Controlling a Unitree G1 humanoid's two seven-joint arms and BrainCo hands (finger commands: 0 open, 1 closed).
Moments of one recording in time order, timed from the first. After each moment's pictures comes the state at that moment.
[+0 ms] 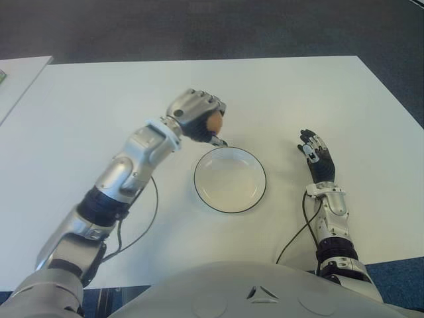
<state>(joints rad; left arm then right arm) -0.36 0.48 -0.45 -0.19 0.89 -0.08 -0.26 -0.05 -0.16 -0.24 0.58 0.24 -0.44 0.27</state>
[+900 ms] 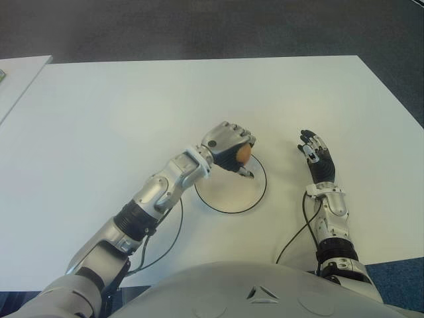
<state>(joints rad) -0.28 0.31 -0.59 -0.06 0.97 -0.14 -0.15 -0.05 -0.16 -0.23 0.57 0.24 -0.44 0.28</state>
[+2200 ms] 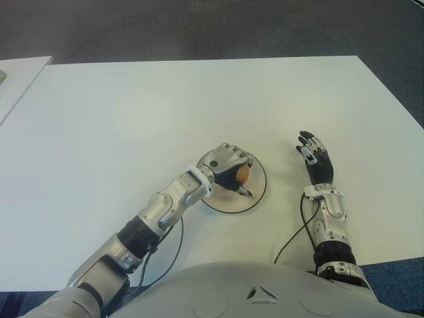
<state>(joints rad) -0.17 0.33 -0.63 -0.04 1.02 -0.14 -0.12 -0.02 -0.13 -0.23 0.52 0.26 -0.42 0.26</state>
